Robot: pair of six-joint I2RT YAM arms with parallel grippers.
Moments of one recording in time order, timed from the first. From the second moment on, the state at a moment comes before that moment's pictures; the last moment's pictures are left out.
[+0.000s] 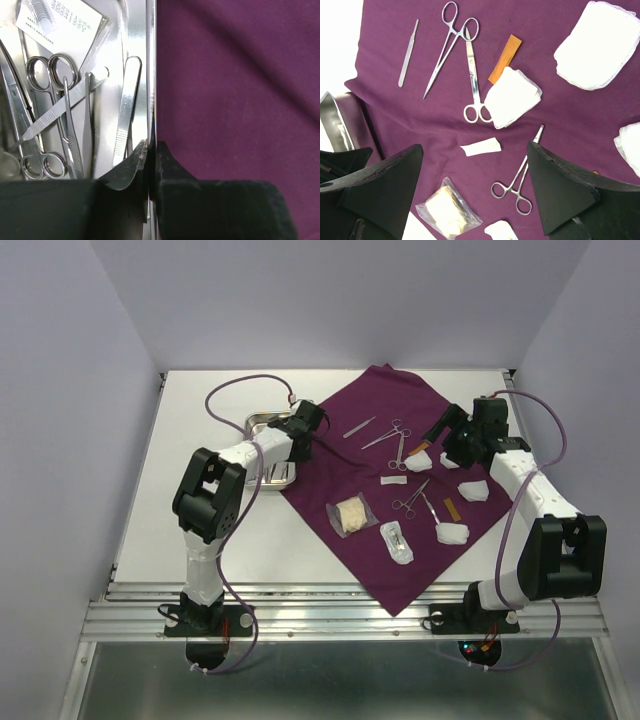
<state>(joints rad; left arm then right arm) -0.55 1.99 1.44 -0.47 -0.36 -0.40 0.02 1.43 1.07 -0.37 -0.15 0.66</state>
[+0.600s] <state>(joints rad) -0.62 2.03 1.66 -0.58 -0.34 -0.44 0.02 1.43 1.07 -0.37 -0.15 0.66</state>
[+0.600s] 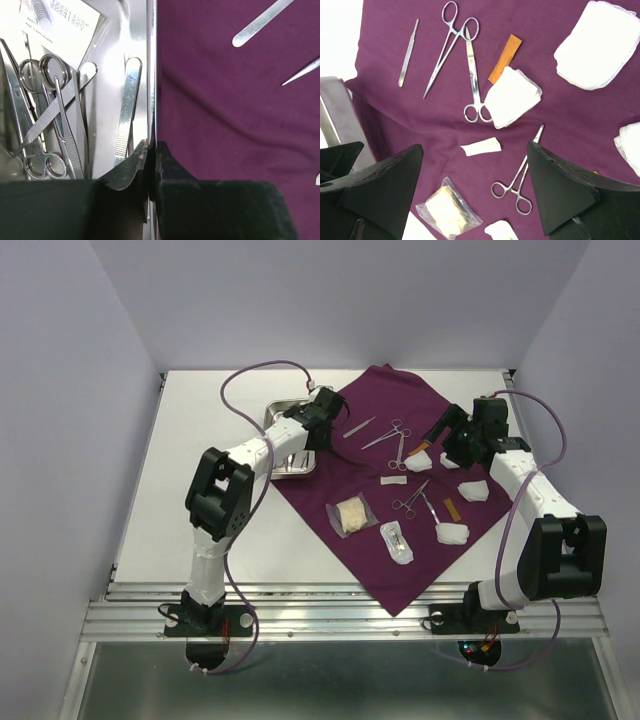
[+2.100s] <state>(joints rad) -0.45 2.05 1.66 -0.54 -0.19 -0.40 0.02 1.42 1.06 -0.37 -0.15 0.66</state>
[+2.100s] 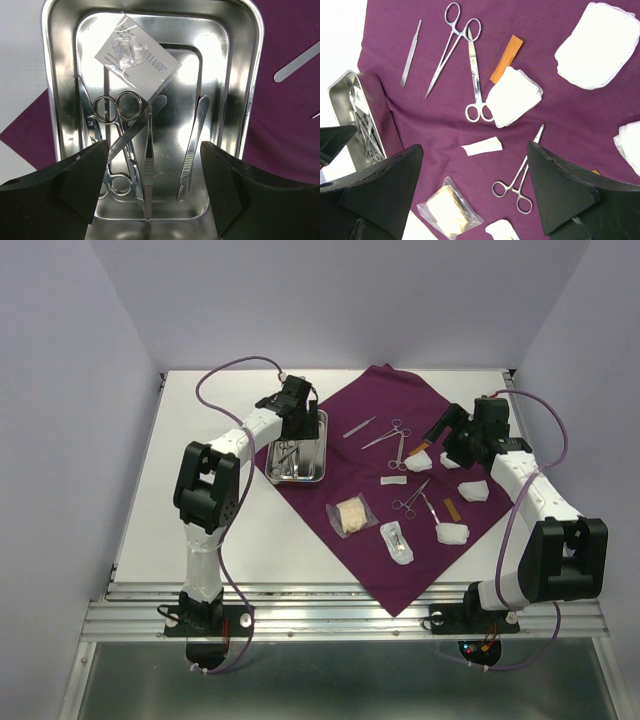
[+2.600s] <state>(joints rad) -0.45 2.12 1.63 -0.52 -0.14 -0.40 0.02 1.42 1.06 -0.37 -0.15 0.66</state>
